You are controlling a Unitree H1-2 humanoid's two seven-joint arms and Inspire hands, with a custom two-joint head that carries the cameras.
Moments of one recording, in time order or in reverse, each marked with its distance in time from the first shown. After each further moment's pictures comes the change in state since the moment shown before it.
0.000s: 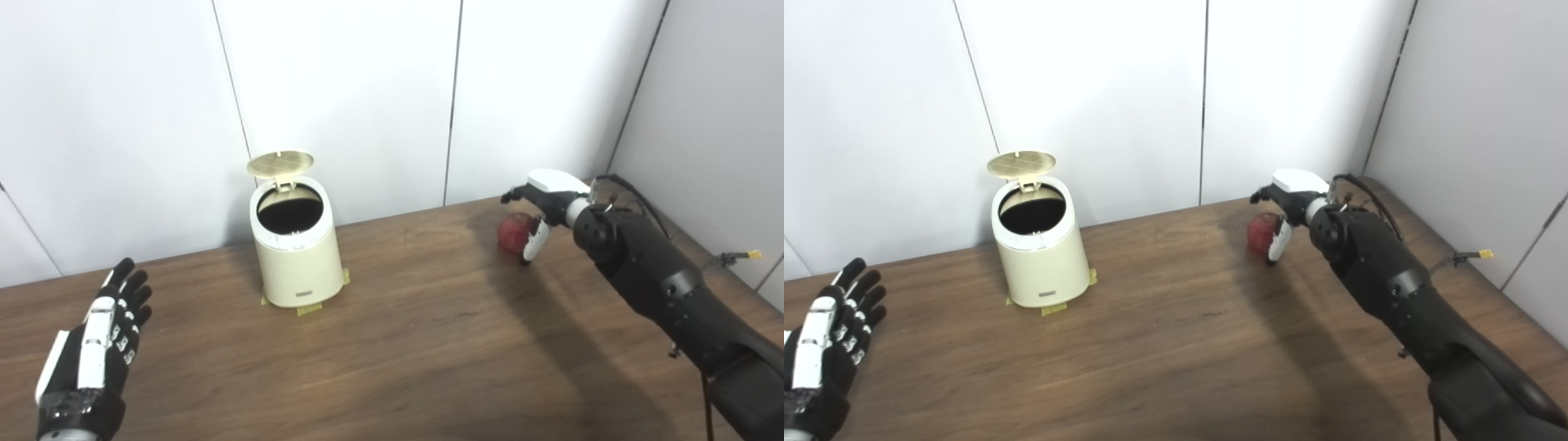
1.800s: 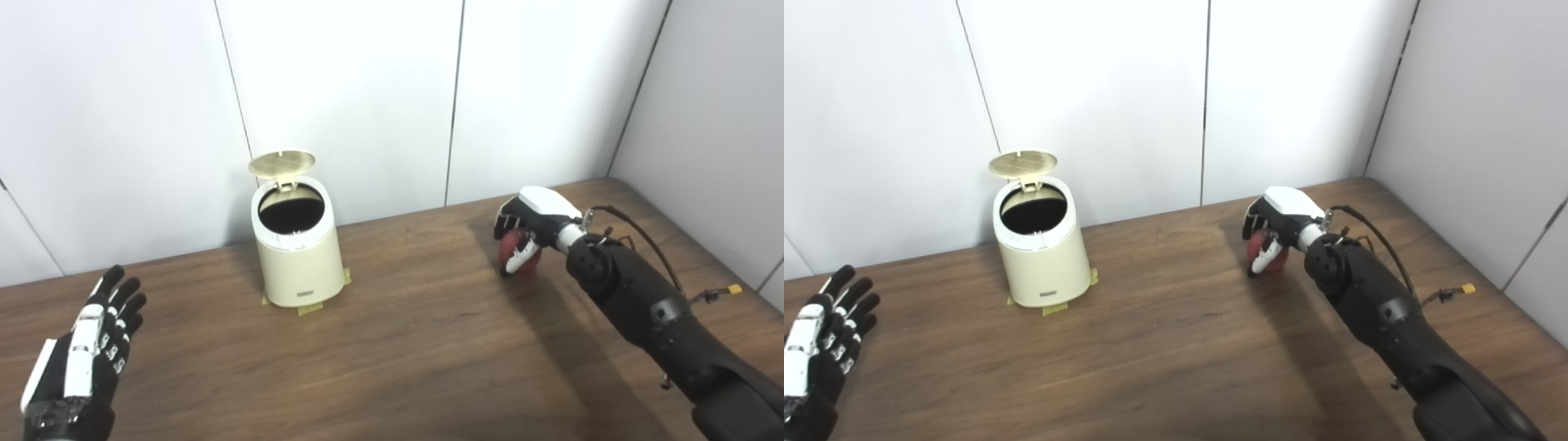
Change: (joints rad) left arm 0.011 0.081 -0.051 -0.036 -0.107 0.000 0.107; right arm 0.057 0.061 -0.039 0.075 0.072 -0.182 -0.230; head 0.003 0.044
